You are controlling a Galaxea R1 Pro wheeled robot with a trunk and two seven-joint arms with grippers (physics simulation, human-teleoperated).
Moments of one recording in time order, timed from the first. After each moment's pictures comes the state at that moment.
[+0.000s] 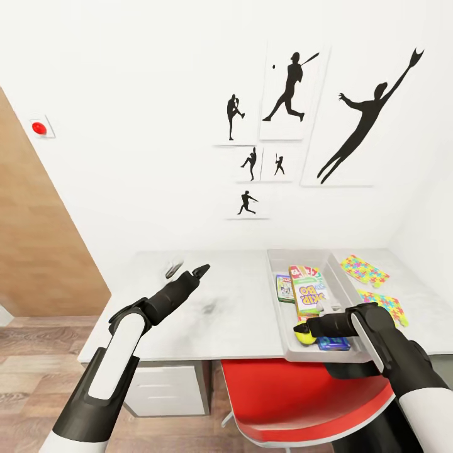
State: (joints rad) left arm -0.48 -0.04 -0.20 -1.60 1.09 0.54 0.34; right arm -0.62 -0.28 0.08 -1.13 -0.07 1.04 0.57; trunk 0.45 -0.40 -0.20
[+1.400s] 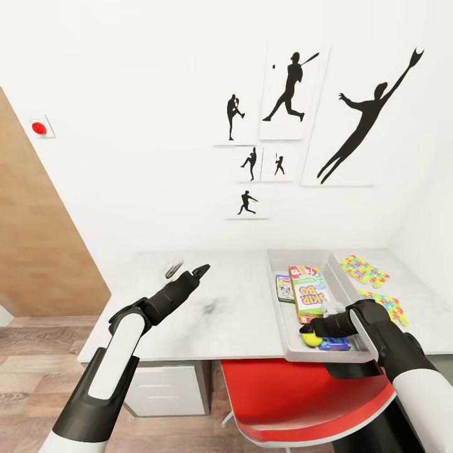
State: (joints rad) left arm -0.48 -0.04 -0.20 -1.60 1.09 0.54 0.34; right arm -0.71 -0.28 0.09 -0.92 -0.07 1.04 0.50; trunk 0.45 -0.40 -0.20
